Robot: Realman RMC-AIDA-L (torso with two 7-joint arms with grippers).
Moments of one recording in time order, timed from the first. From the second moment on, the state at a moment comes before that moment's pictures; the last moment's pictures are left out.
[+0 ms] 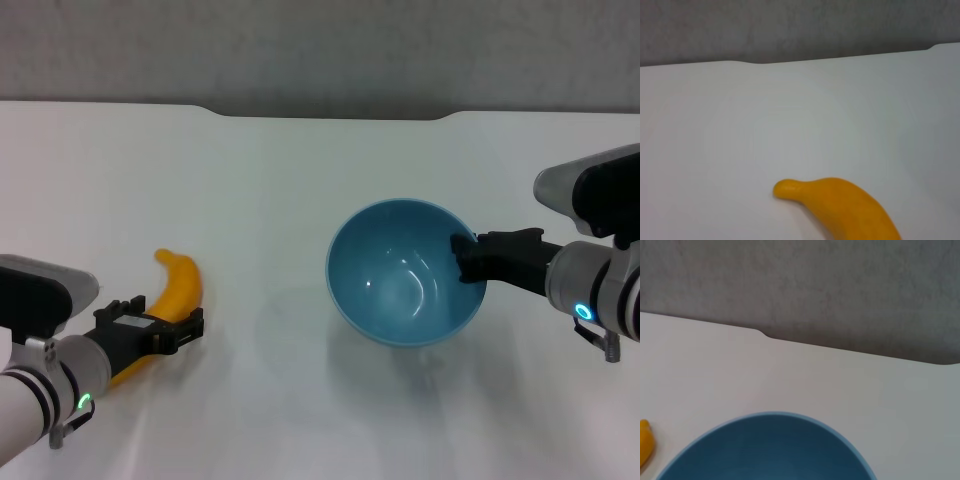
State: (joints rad) left arm -0.28 -2.04 -1.30 -0.76 0.84 -0.20 1.90; right arm 0.28 2.00 -1.85 -1.23 0.74 0.42 -0.30
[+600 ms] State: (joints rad) left arm -0.28 -2.05 -1.32 -0.76 0.81 -0.20 1.91; right arm 0.28 2.00 -1.85 -1.23 0.74 0.42 -0.31
